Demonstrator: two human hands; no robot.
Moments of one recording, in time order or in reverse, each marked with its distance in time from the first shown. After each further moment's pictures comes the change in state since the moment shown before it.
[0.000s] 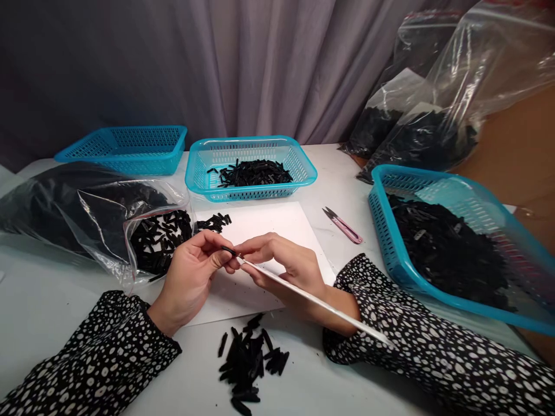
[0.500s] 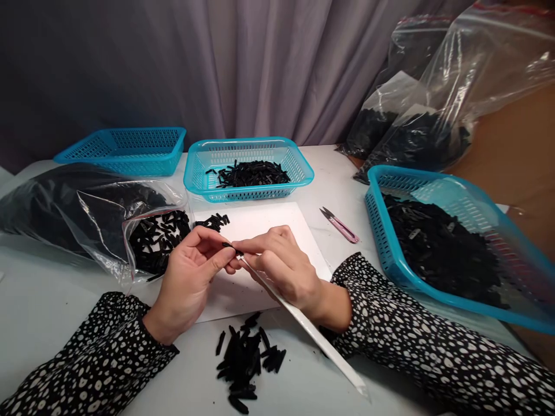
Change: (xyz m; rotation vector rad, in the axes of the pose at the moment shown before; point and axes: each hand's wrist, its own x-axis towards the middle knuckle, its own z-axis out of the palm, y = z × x) left_hand -0.008 0.004 0.009 -0.025 0.020 0.070; right_hand 0.005 0.003 0.001 -0.492 -0.001 -0.350
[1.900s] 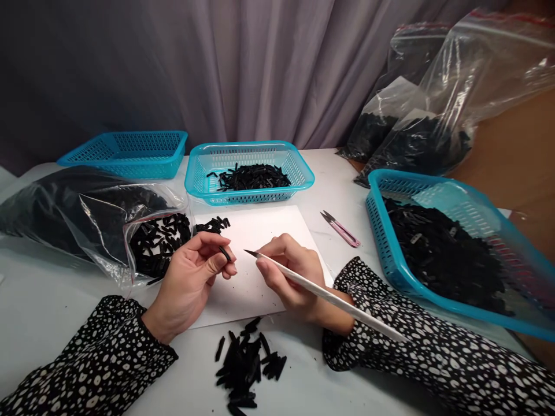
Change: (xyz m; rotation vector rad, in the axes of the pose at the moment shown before) left_hand 0.003 0.002 -0.005 -0.077 -0.023 -0.080; right_hand -0.001 -0.009 -0.009 0.387 0.039 0.497
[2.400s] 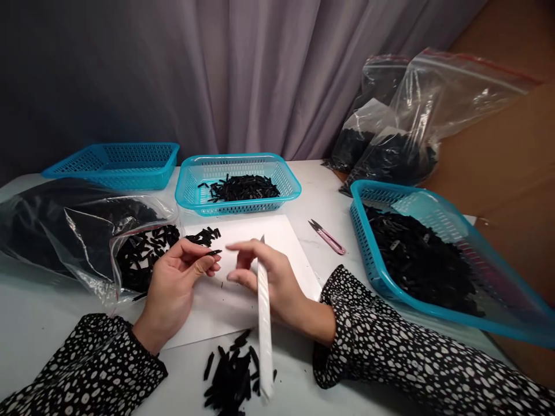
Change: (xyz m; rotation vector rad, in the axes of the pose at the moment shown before) left_hand 0.012 -0.010 -0.009 0.197 0.166 0.165; right_hand 0.004 0.018 0.015 0.105 -0.049 0.095
